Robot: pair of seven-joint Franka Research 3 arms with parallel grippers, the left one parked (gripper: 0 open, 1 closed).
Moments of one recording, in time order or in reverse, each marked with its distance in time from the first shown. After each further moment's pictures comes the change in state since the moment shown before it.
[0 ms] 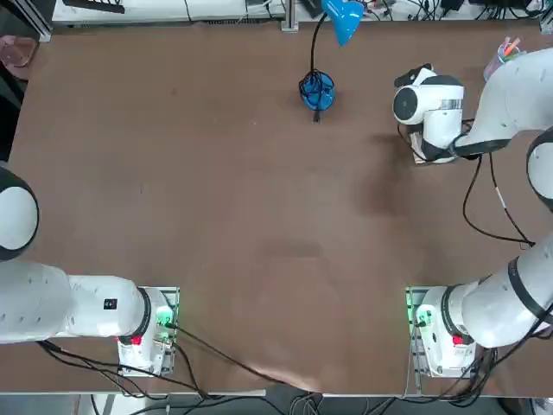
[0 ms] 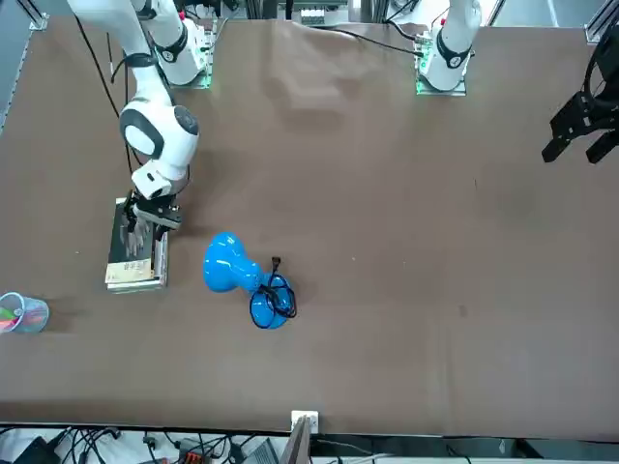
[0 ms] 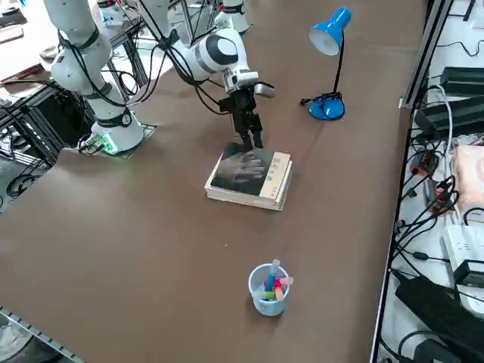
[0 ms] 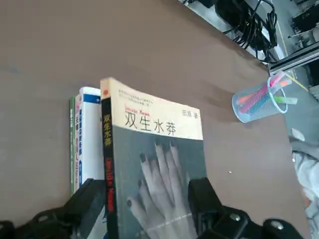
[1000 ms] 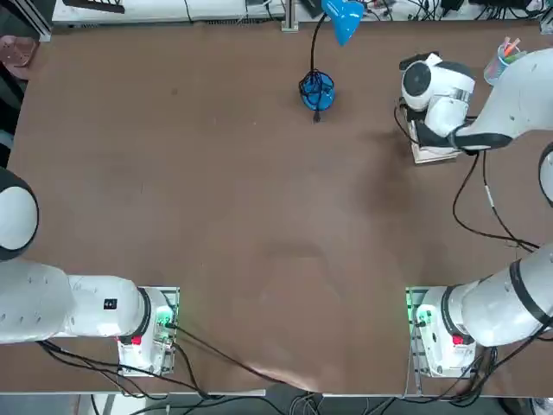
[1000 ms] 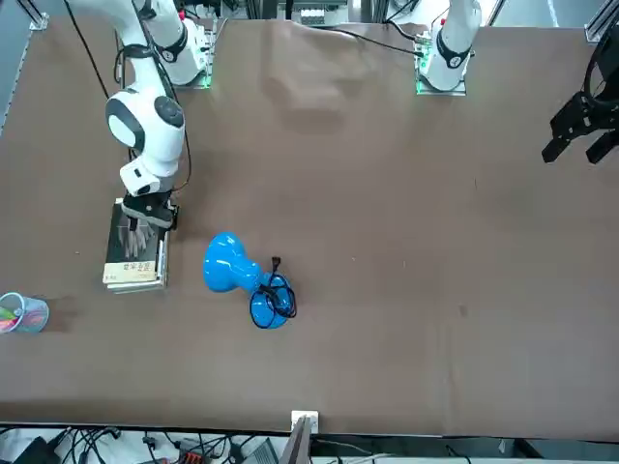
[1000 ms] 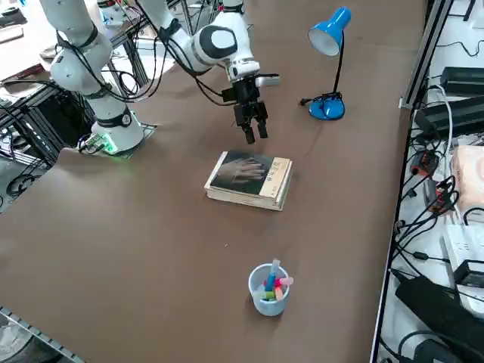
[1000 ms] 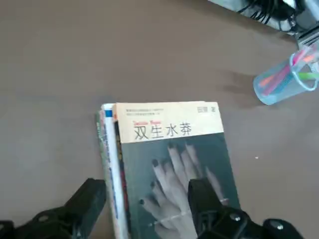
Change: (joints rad) arm -0.017 -0.054 0.008 0.036 0.335 0.082 -0.170
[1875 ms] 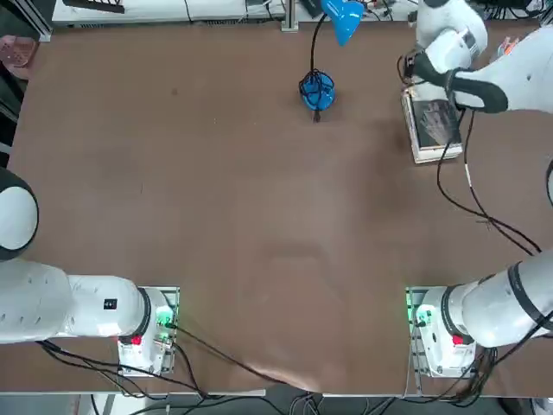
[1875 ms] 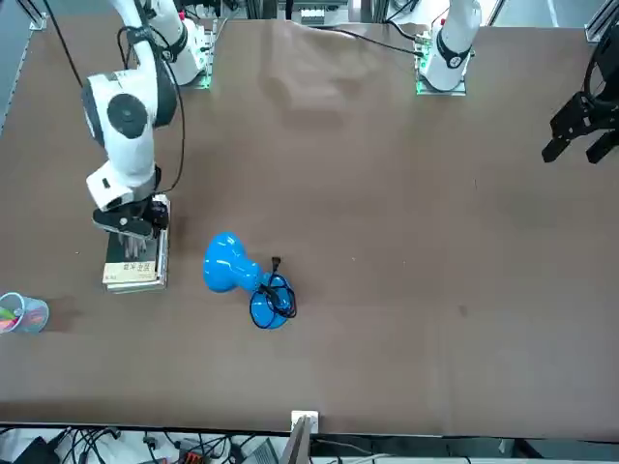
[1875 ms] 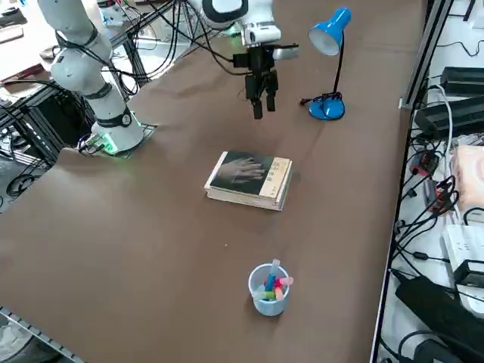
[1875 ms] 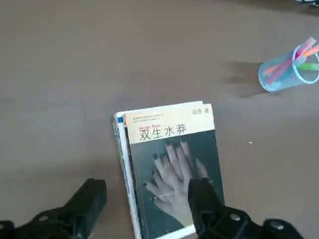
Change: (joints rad) arm 0.018 -0.061 -0.003 0.246 0.574 -0.308 -0.564
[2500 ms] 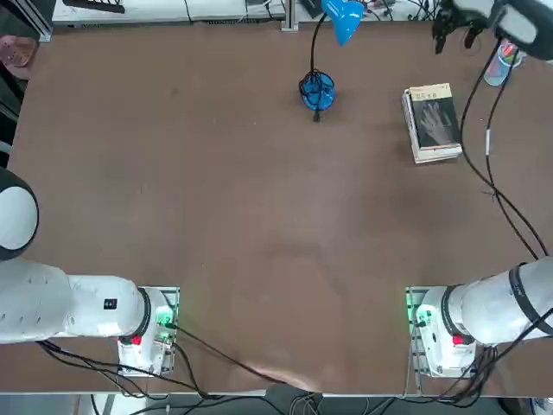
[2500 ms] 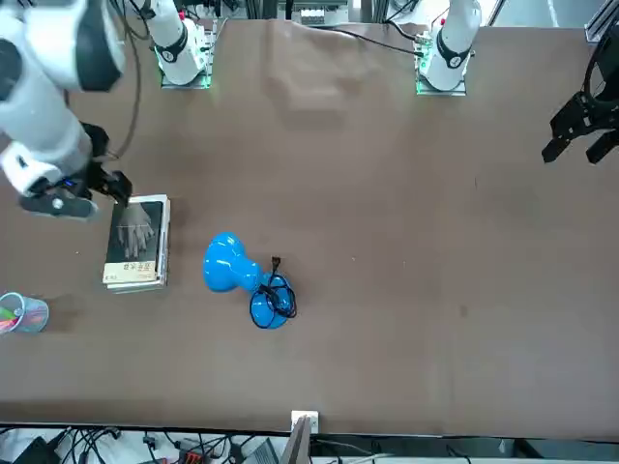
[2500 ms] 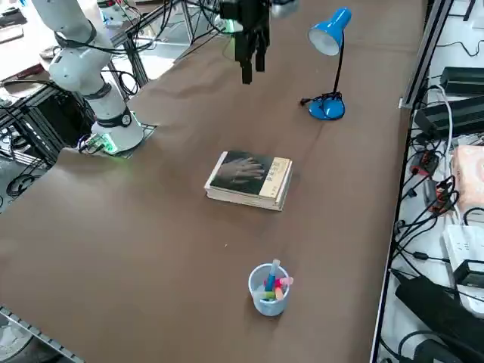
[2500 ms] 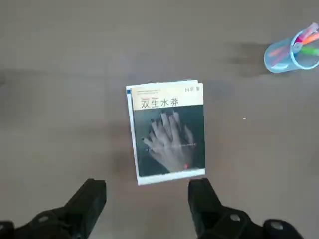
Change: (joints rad) arm -0.086 -0.070 -0.018 0.311 0.335 -0.433 -0.386
